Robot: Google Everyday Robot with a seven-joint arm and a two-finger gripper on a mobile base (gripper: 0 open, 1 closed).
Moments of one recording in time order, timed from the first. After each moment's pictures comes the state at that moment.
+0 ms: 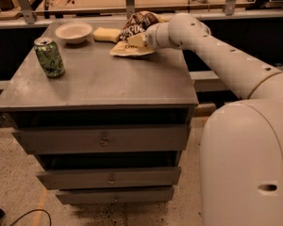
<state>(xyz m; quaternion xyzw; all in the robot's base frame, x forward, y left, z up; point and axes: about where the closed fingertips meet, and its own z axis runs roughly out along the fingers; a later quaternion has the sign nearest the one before) 0.880 -0.009 0.865 -0.26 0.80 0.17 0.52</state>
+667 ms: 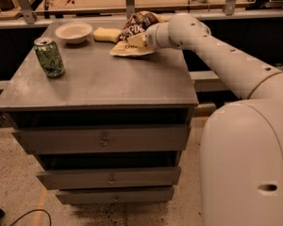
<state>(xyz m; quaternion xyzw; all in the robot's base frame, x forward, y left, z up) 0.880 -0.009 0.866 -0.26 0.80 0.17 0.52</state>
